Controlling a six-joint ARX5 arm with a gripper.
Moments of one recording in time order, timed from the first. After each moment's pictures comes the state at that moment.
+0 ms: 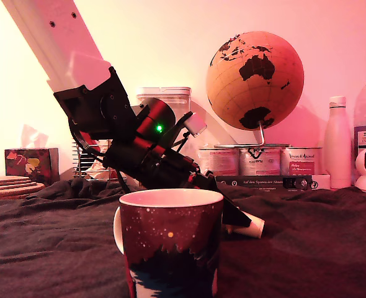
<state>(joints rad) -0.61 2.19 1.30 0.07 0.83 0.65</state>
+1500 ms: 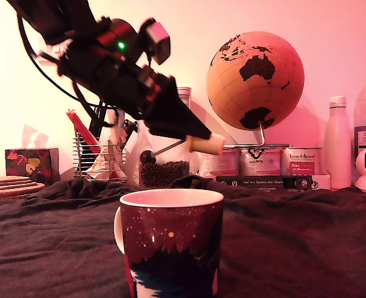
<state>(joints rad) -0.53 1.83 1.30 -0.39 0.83 0.60</state>
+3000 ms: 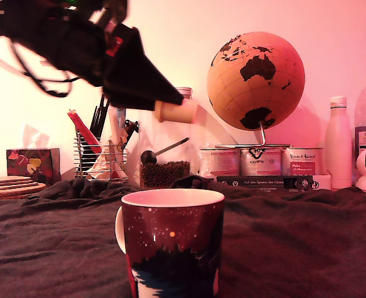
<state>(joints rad) -0.52 1.48 0.94 -0.13 0.75 0.34</state>
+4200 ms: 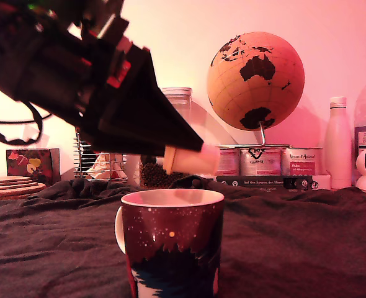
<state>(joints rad) -0.82 1.27 0.52 0.25 0.37 -0.02</state>
